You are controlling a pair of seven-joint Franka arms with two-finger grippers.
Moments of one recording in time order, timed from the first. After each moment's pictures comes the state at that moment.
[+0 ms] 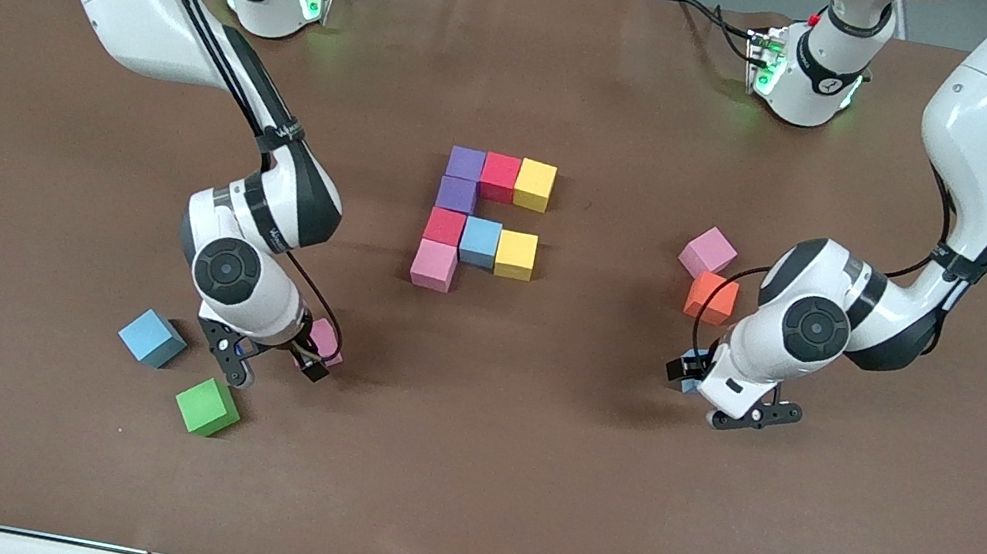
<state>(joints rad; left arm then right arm) 0.18 0.62 -0.52 -1.84 0.37 2.30 -0.78 0.14 0.78 0.28 -1.50 -0.26 2.23 1.36</state>
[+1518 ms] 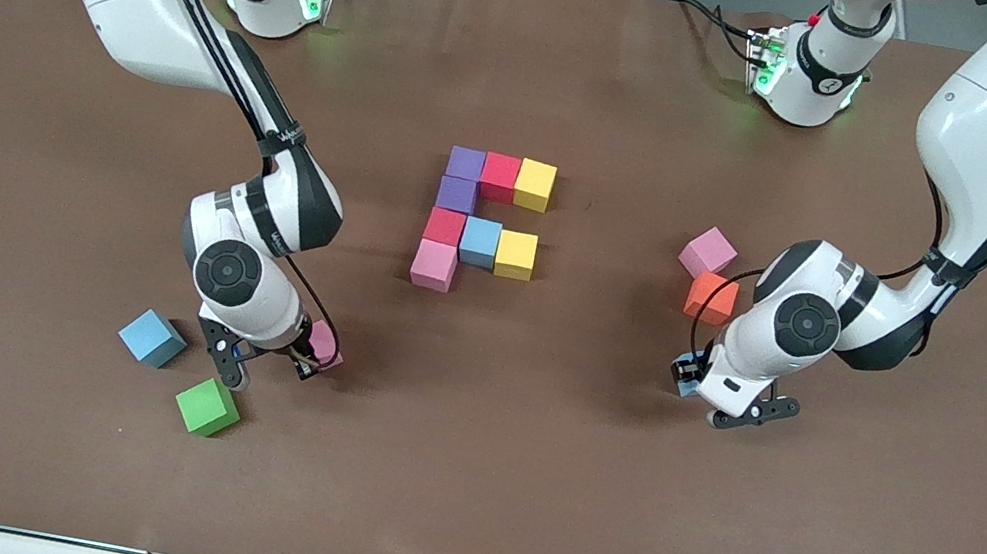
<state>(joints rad) 0.18 0.64 -0.52 -1.85 0.41 2.35 -0.97 0.14 0.79 0.27 -1.48 -0.26 2.24 1.42</state>
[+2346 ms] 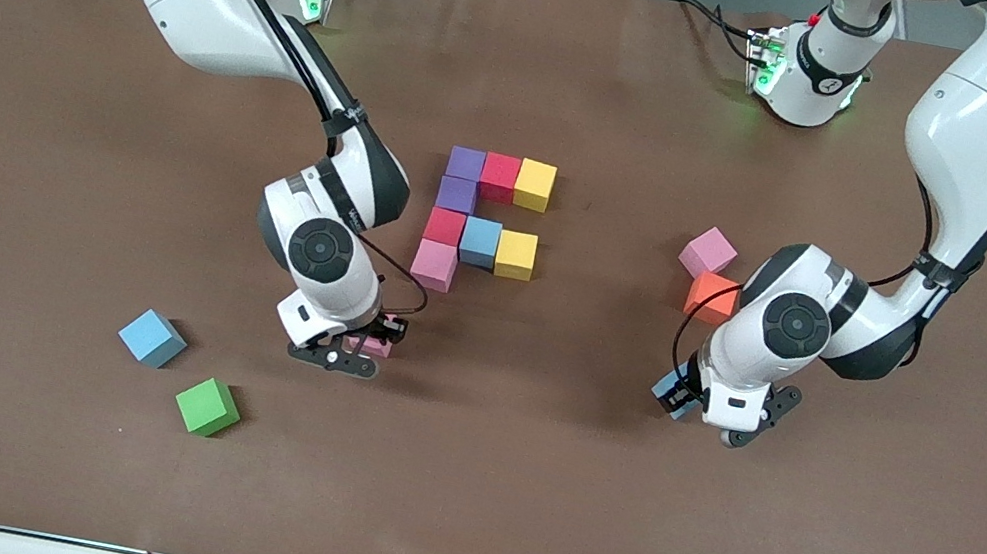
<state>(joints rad) 0.14 0.66 -0.52 -1.76 0.41 2.34 -1.33 0.29 0.79 0.28 -1.48 -0.26 2.25 0.68</state>
